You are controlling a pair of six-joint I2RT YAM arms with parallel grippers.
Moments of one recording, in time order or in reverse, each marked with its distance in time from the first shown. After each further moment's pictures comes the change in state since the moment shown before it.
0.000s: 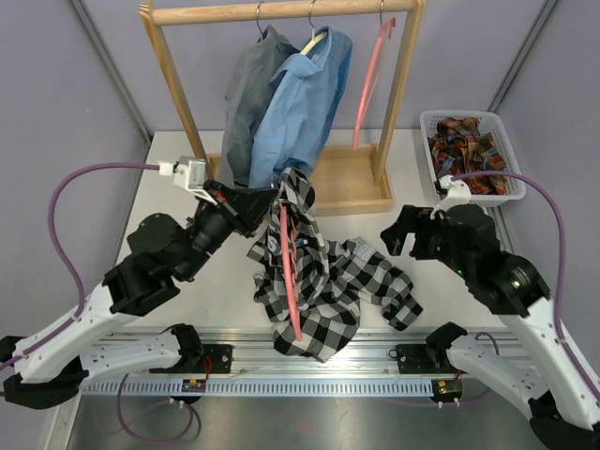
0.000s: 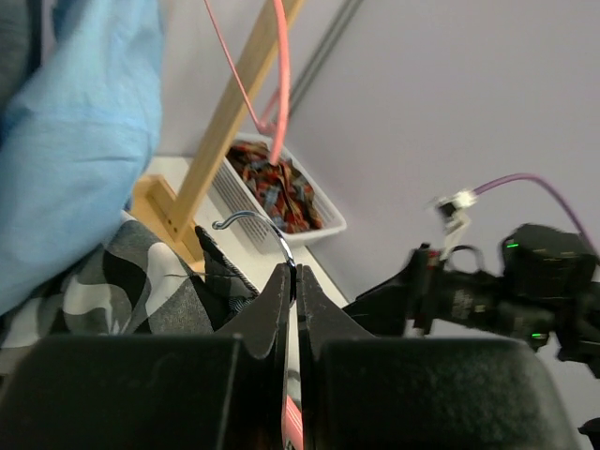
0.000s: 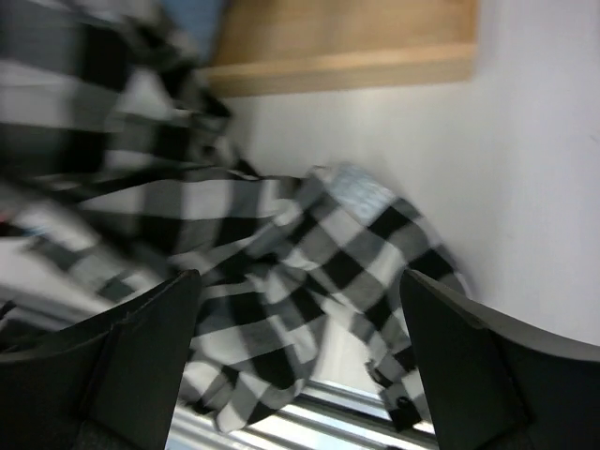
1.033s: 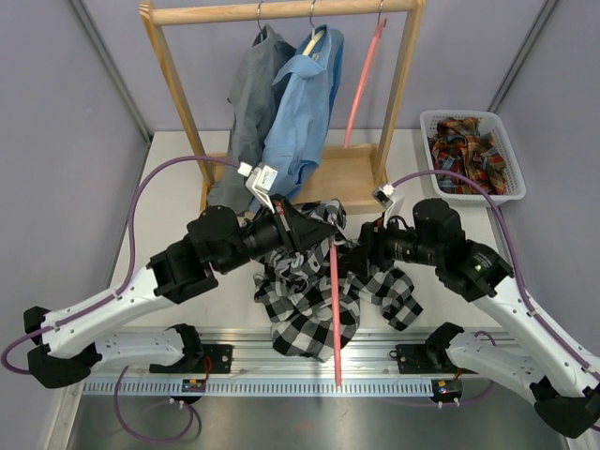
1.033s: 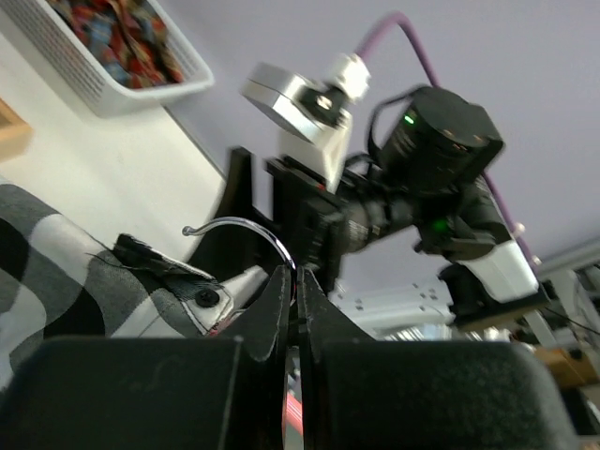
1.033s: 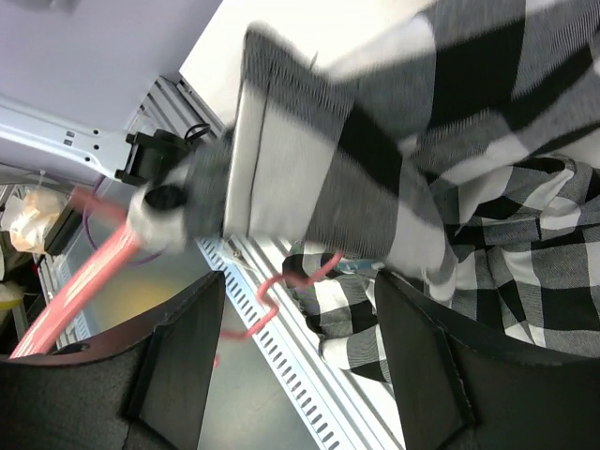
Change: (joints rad) left arm -0.060 0.198 0.000 0.042 0.340 -0.257; right arm 0.115 0.058 -0.085 0.272 -0.623 -0.049
